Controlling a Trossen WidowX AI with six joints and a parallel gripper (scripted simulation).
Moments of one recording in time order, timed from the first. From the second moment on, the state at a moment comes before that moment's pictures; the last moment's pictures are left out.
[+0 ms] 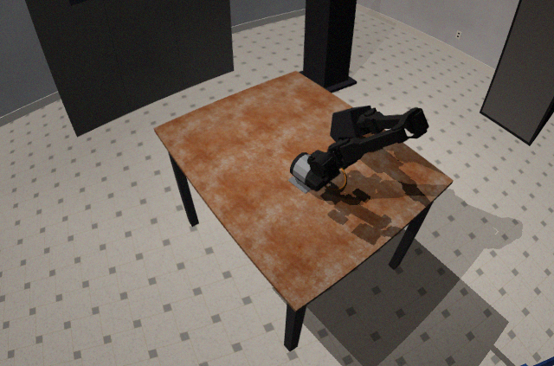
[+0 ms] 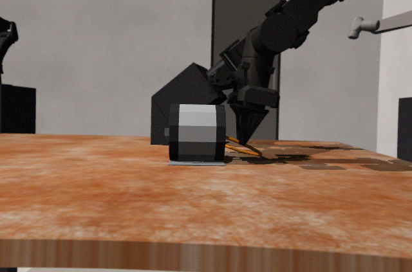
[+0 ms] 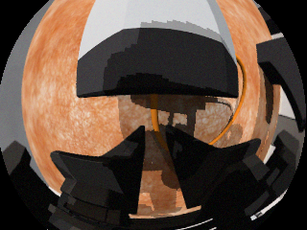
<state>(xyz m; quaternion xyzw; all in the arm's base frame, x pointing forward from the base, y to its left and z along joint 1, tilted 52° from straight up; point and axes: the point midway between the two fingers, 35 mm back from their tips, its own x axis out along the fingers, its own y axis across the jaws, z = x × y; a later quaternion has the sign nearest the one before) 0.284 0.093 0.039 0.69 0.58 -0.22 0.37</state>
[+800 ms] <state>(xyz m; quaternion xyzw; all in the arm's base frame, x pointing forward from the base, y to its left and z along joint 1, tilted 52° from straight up) 0.284 0.092 0.038 0.69 0.58 -0.22 0.37</state>
